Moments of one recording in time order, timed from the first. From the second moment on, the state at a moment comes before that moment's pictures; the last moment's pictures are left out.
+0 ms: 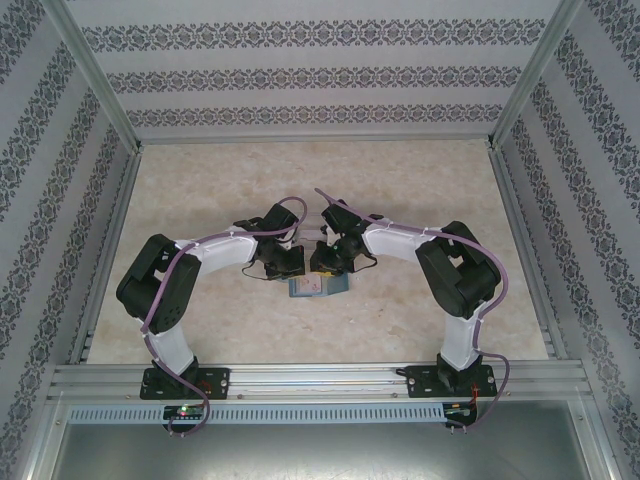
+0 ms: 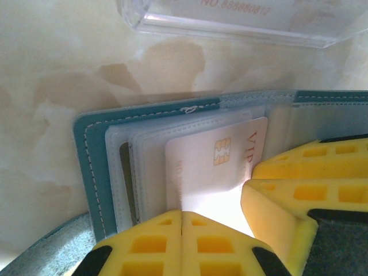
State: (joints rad) left arm -0.55 1.77 1.04 -0.49 0.36 -0.71; right arm 0.63 1.90 1.15 -0.46 -0.45 0.73
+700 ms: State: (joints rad) left arm -0.55 1.79 1.04 -0.49 0.36 -0.71; right arm 0.63 1.85 1.14 -0.51 -0.41 0.73
